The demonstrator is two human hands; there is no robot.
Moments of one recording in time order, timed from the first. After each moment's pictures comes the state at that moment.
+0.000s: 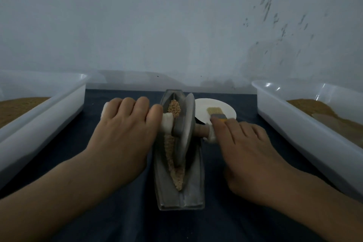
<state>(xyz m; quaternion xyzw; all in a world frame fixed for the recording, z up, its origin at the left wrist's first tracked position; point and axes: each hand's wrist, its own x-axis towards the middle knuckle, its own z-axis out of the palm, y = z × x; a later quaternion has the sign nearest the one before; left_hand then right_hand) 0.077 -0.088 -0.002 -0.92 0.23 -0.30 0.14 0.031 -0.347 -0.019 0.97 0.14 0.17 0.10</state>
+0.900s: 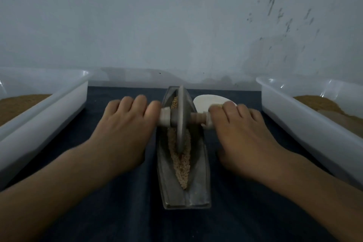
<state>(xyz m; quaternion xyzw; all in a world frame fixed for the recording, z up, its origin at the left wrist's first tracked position) 0.095 -0.082 -0.005 -0.93 0.23 -0.25 0.13 0.060 -0.333 -0.008 0.97 0.12 0.21 0.10</state>
